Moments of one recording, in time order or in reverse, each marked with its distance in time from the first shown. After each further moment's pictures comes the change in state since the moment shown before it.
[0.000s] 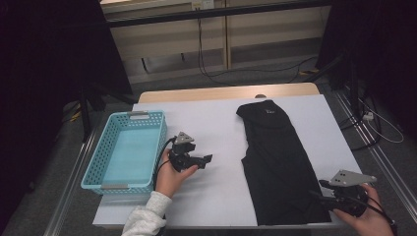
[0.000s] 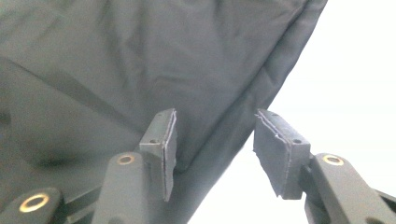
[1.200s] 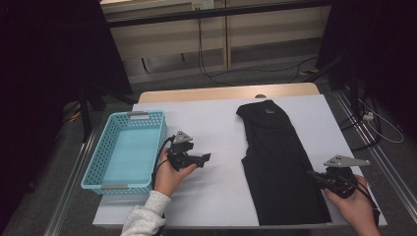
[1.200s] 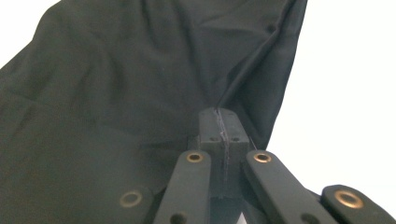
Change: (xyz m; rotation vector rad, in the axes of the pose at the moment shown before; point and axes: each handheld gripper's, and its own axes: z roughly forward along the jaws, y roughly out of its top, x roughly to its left) left arm 0.004 0.001 -0.002 -0.006 0.023 0.010; right arm -0.012 0.026 0.021 -0.047 -0.017 0.212
